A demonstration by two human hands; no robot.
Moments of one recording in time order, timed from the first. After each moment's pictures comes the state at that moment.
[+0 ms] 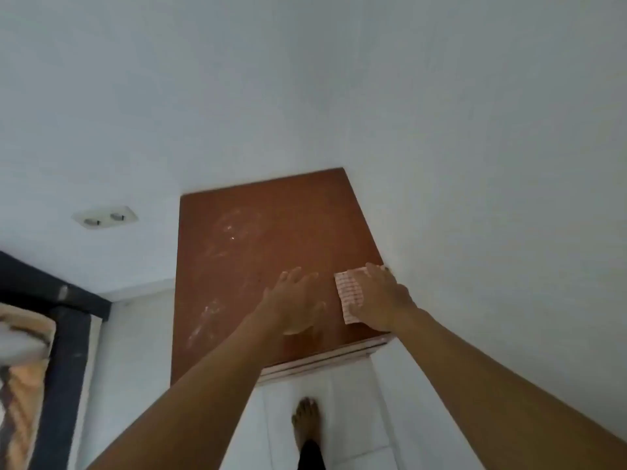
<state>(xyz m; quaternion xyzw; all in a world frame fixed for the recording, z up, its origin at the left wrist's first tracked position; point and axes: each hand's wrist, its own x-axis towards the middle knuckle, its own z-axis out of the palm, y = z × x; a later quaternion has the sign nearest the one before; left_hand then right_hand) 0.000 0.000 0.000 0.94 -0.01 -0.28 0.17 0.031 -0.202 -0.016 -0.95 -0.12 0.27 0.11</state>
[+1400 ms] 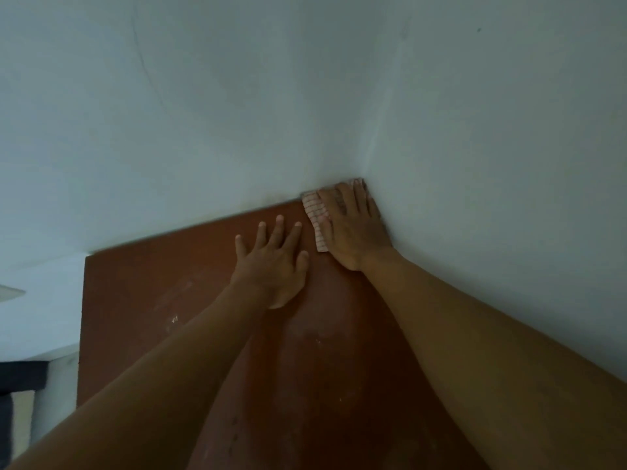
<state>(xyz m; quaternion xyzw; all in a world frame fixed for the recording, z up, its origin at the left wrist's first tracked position) 0.296 0.071 -0.121 0.97 -0.02 -0.22 0.07 0.367 -0.095 -0.156 -0.98 -0.15 0.06 0.11</state>
